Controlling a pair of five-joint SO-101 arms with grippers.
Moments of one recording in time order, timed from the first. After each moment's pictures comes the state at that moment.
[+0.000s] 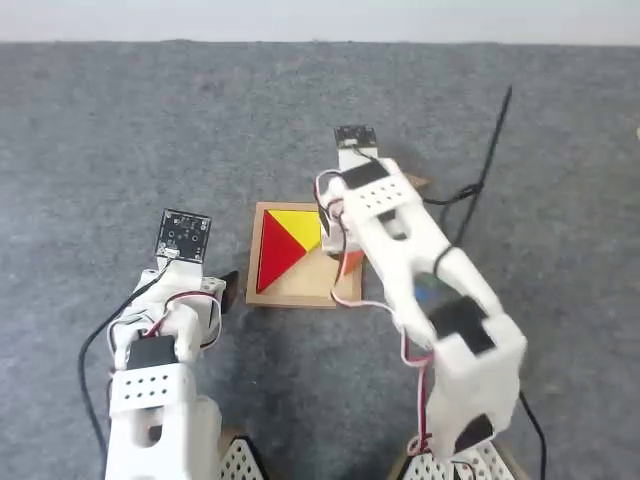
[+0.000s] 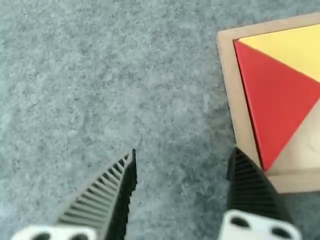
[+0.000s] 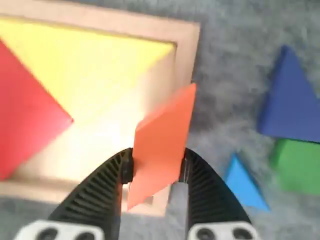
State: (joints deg) left arm -14.9 -61.0 86.9 36.0 -12.2; right arm -29.3 21.5 -1.3 73.2 -21.5
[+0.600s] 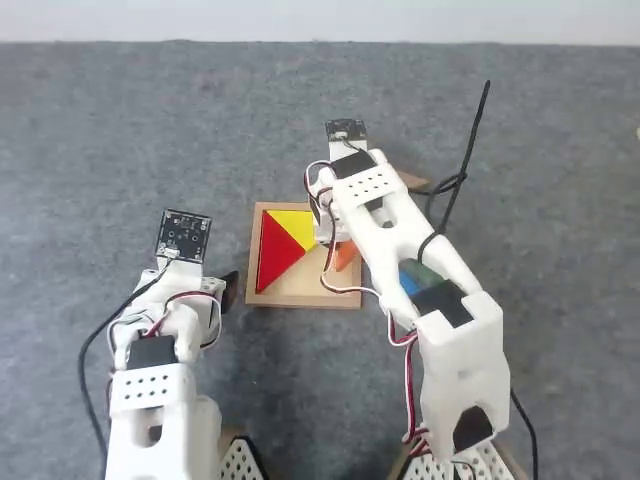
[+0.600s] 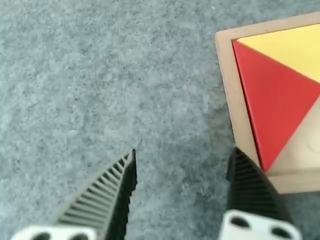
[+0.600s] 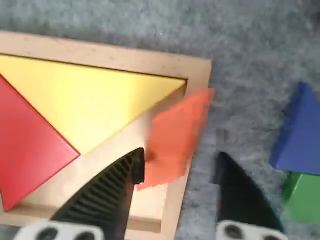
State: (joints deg) left arm -14.9 -61.0 86.9 36.0 -12.2; right arm -29.9 29.5 -10.5 74.2 -20.6
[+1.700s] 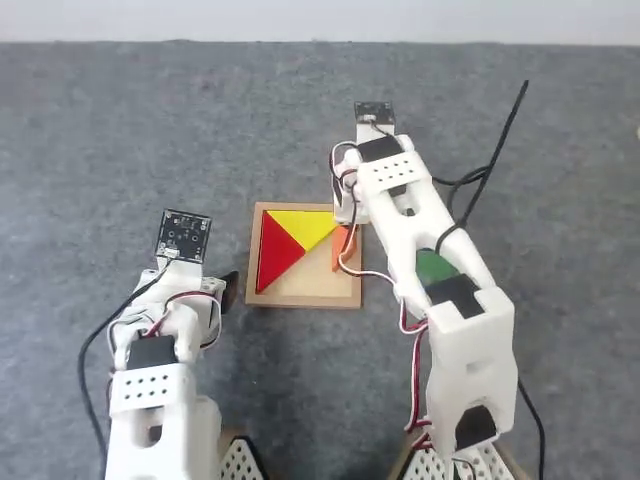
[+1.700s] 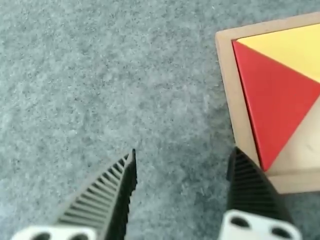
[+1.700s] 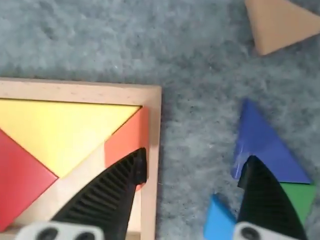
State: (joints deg) left arm -14.9 -61.0 86.9 36.0 -12.2; right arm -23.9 30.4 -14.9 75.3 -20.3
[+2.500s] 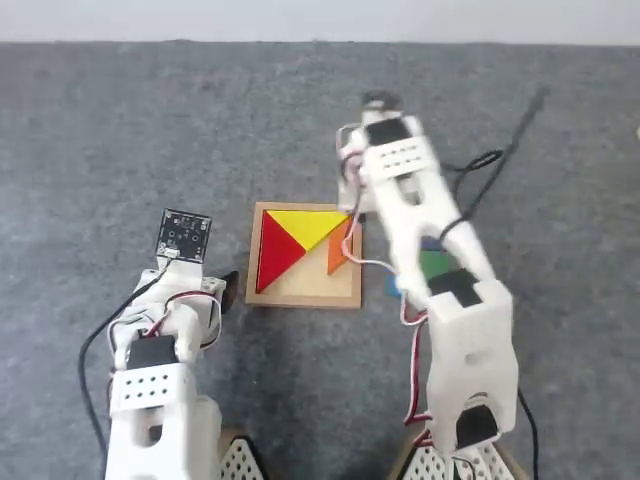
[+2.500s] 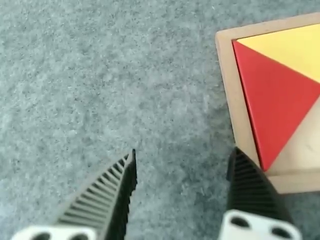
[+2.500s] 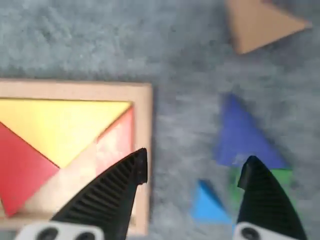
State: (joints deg) left arm -14.9 -61.0 86.9 36.0 -12.2; right arm -20.4 32.8 -28.8 89.0 -17.2
